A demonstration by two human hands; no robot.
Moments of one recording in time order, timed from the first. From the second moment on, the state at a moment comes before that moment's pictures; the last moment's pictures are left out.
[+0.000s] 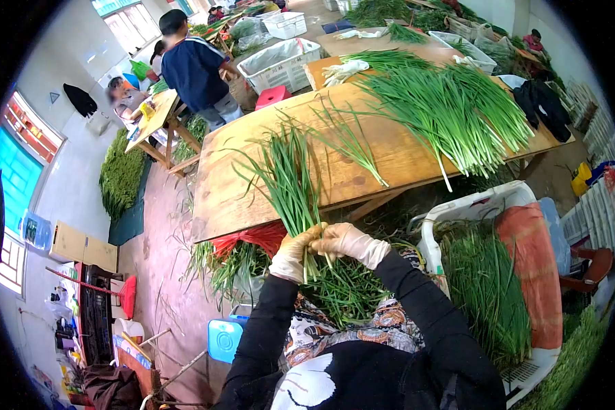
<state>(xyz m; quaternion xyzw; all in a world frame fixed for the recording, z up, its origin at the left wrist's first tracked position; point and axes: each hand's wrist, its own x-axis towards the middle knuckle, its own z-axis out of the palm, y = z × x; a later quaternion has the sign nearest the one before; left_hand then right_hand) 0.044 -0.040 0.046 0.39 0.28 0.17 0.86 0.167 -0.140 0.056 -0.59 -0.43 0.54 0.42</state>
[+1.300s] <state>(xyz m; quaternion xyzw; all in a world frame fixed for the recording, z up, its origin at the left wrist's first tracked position) 0.056 -0.035 0.052 0.41 0.28 0.20 0.84 0.157 -0.155 0.057 -0.72 -0.62 -0.15 0.28</state>
